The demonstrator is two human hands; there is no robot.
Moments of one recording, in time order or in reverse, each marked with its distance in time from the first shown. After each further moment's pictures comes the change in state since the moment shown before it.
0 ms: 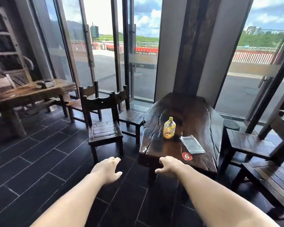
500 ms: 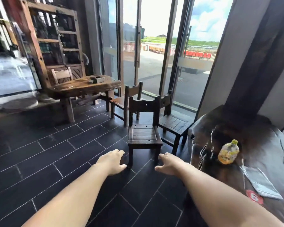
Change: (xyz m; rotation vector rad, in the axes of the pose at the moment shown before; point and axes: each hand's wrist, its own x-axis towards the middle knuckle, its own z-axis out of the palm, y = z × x) left_hand 0.025 -0.246 -0.049 -0.073 0.041 -0.290; right_hand 0.165 -0.248 -0.022 -0.056 -0.036 -0.265
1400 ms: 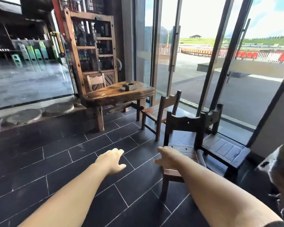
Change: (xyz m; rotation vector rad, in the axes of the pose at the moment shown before) left_hand 0.257 -0.264 -0.091 0.037 0.008 -0.229; right_hand 0.404 -0.185 -0.091 -0.062 0.032 -0.263
